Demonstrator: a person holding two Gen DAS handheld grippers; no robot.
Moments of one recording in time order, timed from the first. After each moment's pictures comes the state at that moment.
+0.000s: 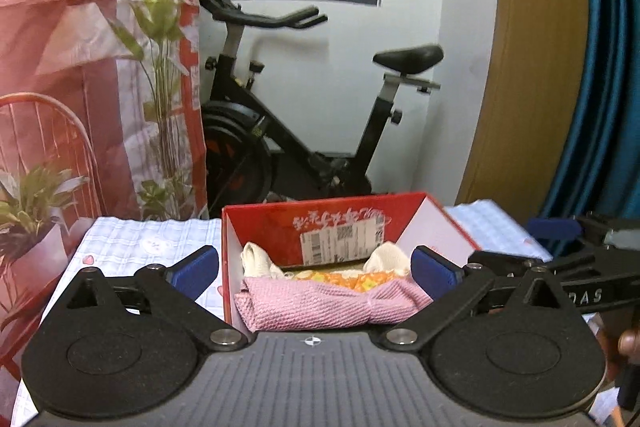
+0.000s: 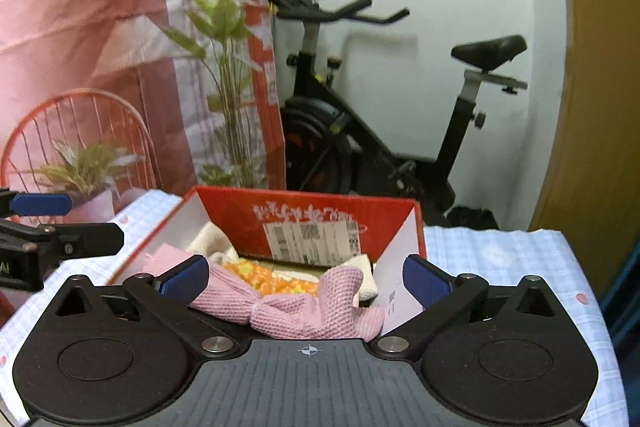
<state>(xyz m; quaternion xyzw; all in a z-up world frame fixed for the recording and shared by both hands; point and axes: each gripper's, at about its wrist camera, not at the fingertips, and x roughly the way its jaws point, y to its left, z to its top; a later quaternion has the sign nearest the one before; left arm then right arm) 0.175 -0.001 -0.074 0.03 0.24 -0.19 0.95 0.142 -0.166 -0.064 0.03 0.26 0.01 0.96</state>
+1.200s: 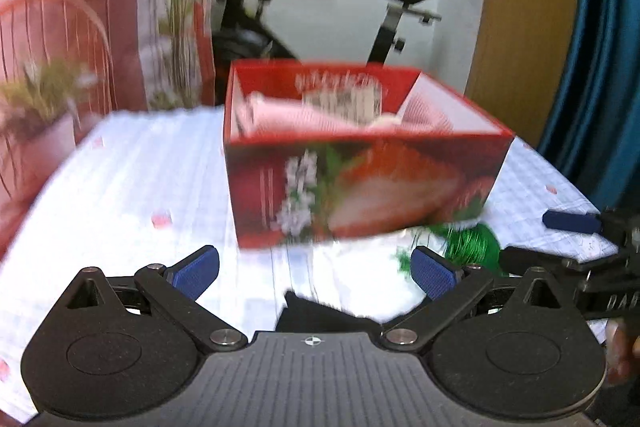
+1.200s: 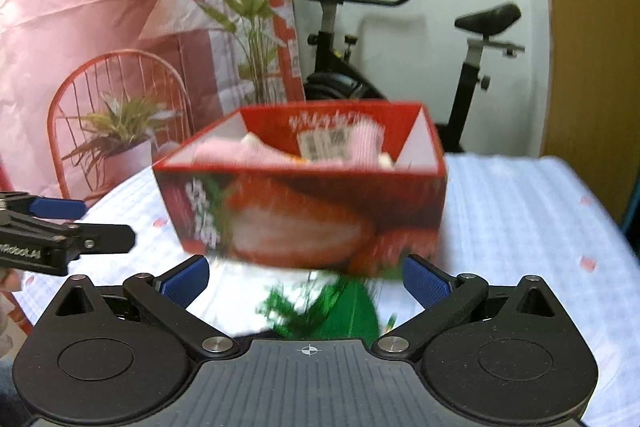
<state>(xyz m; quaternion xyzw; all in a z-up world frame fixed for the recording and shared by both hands) 0.094 0.021 -0.185 0.03 0.32 -0.18 0.93 0.010 -0.145 -0.160 0.05 0.27 0.04 0.96</state>
